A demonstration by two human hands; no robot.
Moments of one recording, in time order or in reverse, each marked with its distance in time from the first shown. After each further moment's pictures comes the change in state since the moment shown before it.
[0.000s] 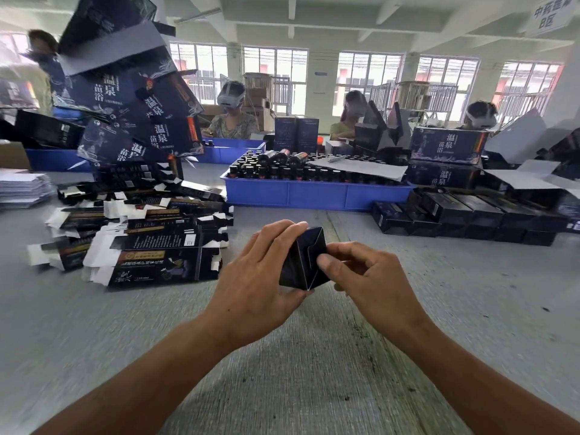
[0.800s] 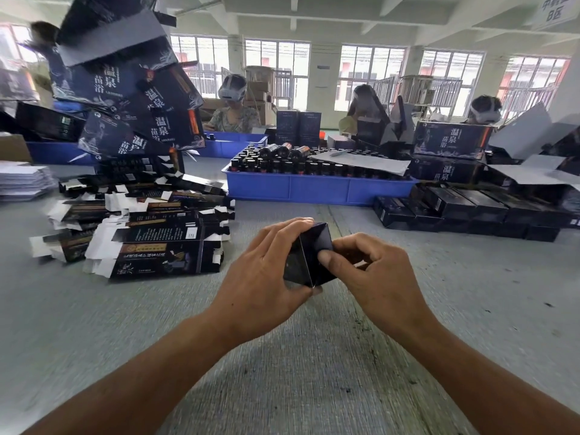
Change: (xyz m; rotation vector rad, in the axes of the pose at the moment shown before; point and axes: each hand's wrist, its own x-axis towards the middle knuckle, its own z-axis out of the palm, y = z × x) left_hand -0.001 0.009 -0.003 -0.132 -0.071 -0.069; right_hand -0.004 -0.008 0.000 -0.194 0.073 -0.083
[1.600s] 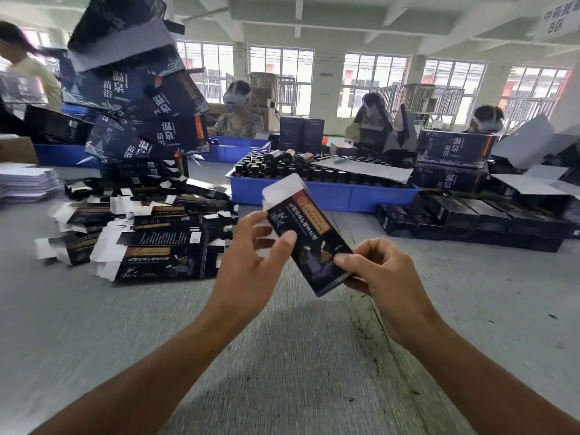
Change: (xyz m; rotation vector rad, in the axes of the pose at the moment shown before) left_hand 0.011 -0.006 -0.005 -0.520 0.188 -0.490; right_hand 0.011 0.017 0.002 0.489 -0.002 0.296
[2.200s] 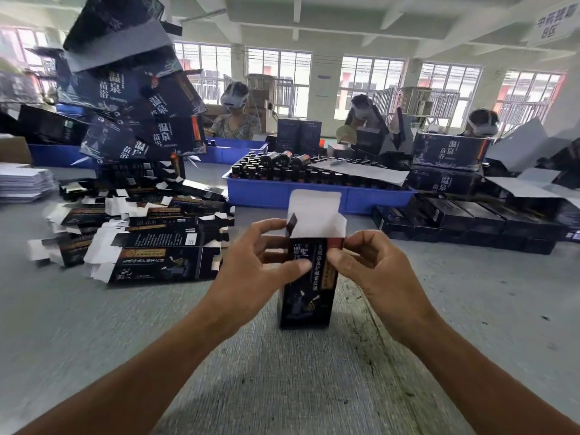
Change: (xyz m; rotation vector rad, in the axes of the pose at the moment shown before) left_hand 0.004 -0.002 -0.001 -0.297 -0.179 -0.087; right_hand -0.002 -0.010 -0.002 0.048 -0.092 -0.066
